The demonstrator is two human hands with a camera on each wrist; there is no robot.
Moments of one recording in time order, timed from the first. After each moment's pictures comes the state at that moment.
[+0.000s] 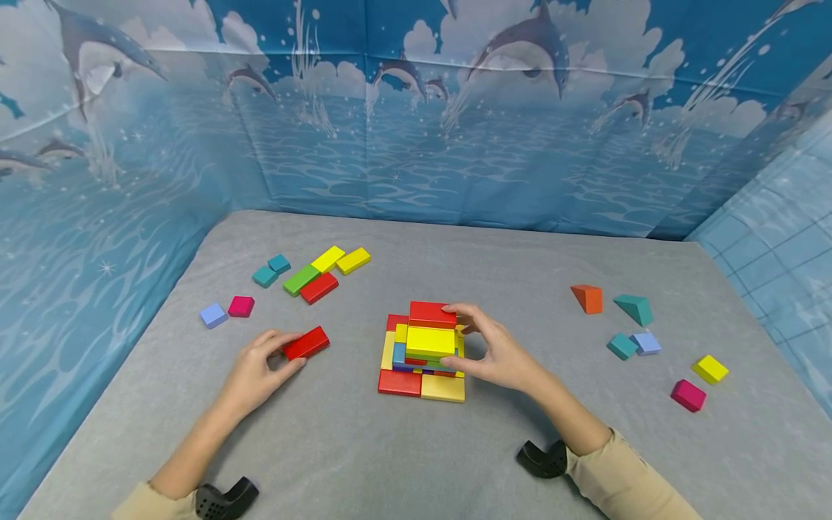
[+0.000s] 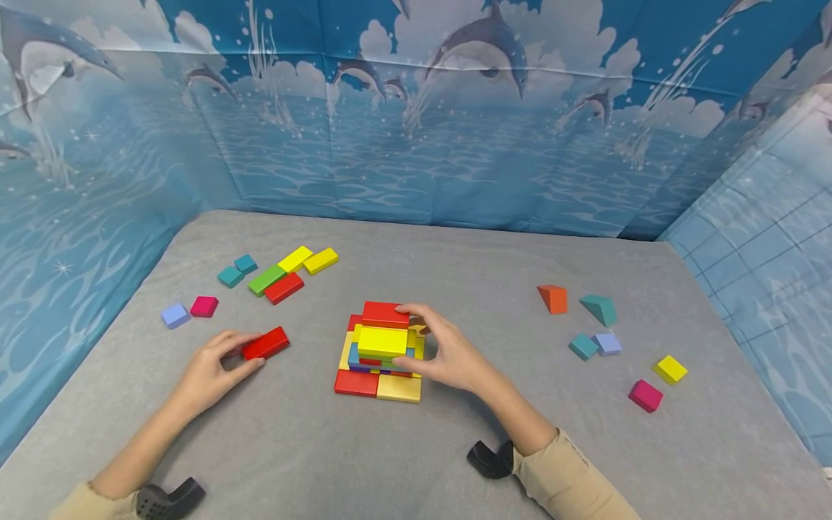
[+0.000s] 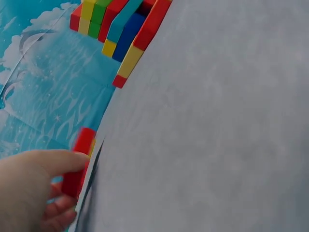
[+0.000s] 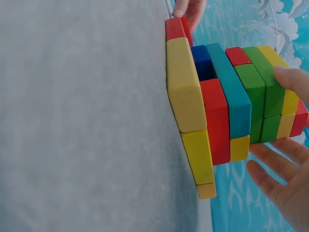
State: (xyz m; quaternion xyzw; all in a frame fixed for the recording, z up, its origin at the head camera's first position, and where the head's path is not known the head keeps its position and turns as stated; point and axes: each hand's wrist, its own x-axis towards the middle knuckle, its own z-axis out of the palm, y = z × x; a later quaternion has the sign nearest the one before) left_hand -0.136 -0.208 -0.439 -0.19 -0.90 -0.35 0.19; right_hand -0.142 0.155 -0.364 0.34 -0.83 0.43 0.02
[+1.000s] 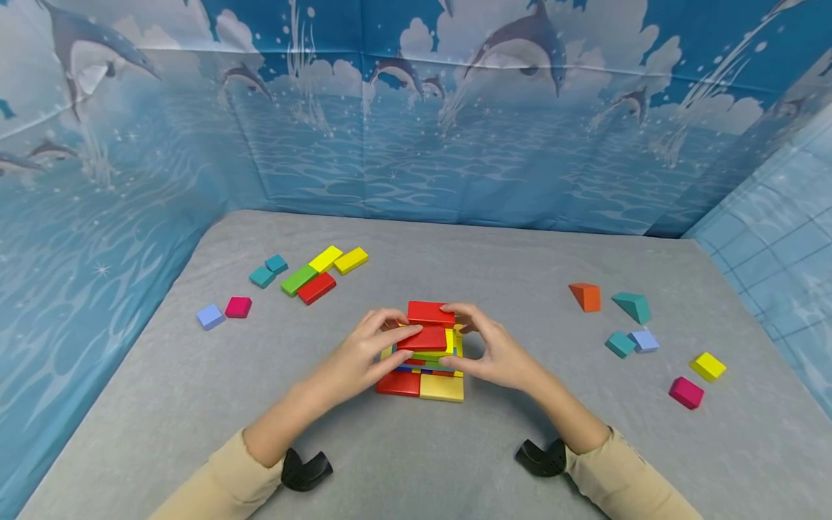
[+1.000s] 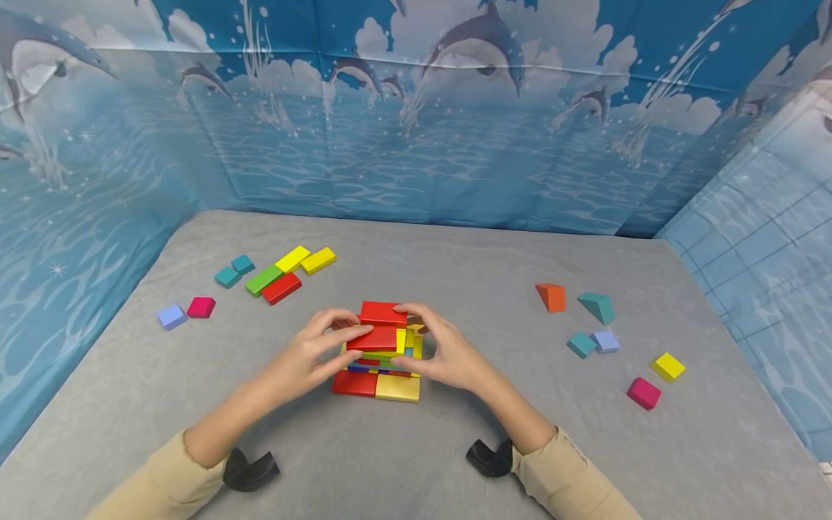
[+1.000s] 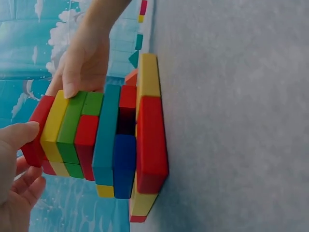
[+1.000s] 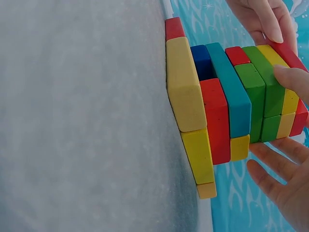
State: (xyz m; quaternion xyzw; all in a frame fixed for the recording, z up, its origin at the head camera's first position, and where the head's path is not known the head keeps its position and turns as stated) left_hand -0.144 -0.083 -0.380 -0.42 -0.83 -0.34 0.15; right_hand -0.143 0.156 -0.366 0.35 -0.83 0.44 0.03
